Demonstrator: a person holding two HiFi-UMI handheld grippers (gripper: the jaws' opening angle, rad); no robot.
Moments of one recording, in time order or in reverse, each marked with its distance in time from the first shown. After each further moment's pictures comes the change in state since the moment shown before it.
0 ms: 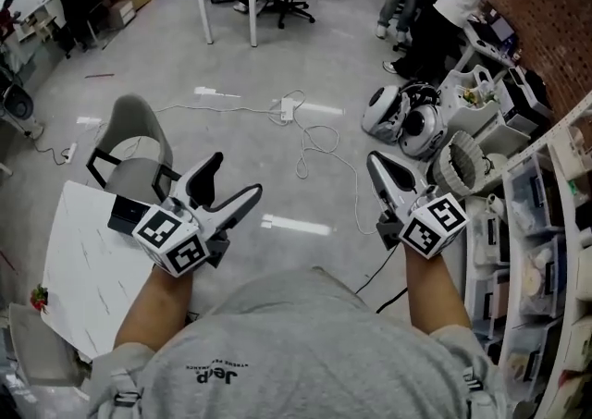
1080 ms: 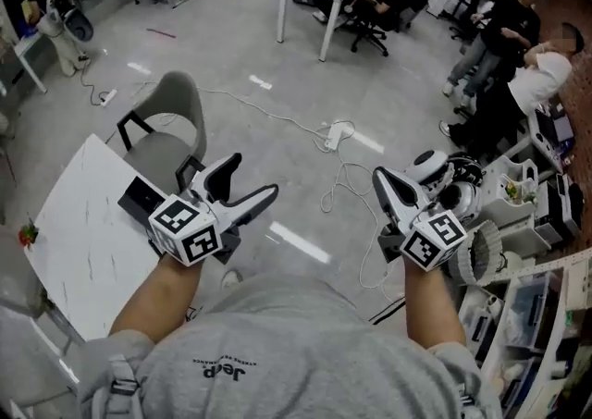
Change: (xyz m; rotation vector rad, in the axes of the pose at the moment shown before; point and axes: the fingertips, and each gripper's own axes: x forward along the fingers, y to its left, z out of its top) left arm 0.042 0.128 0.013 -0.067 -0.065 0.271; right arm 0.184 -0.058 -0.005 0.012 0.102 0.296
